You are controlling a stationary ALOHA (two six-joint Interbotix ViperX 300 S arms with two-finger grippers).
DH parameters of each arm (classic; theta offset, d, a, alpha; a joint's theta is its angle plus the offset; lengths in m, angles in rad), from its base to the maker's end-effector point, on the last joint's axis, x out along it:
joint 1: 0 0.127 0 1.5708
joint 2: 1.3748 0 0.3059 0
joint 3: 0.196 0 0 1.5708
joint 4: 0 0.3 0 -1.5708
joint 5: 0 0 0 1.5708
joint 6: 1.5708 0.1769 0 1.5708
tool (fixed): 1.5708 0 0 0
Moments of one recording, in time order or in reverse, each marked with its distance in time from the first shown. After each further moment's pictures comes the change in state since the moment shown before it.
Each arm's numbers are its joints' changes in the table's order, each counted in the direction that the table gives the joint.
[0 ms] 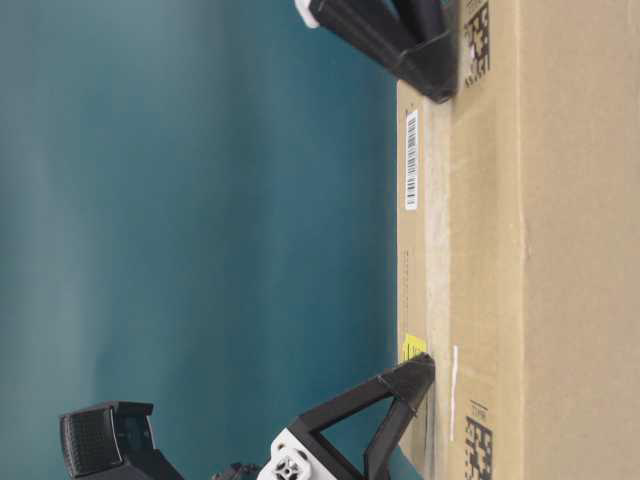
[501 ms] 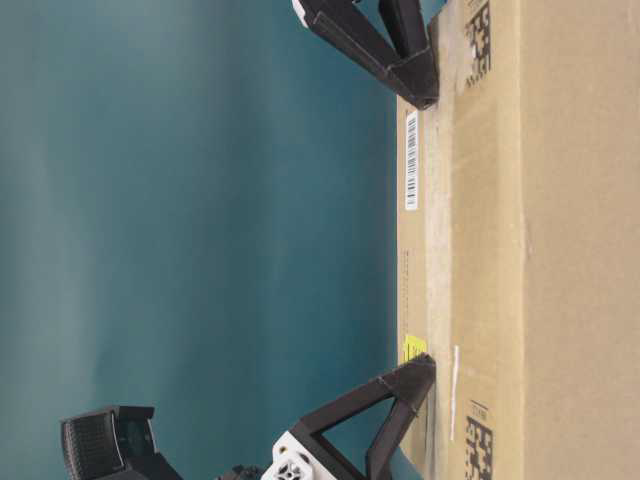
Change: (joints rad) left arm 0.000 0.002 -0.008 -0.002 0.008 0.000; right arm -0.071 0.008 -0.006 0.000 -0.034 0.000
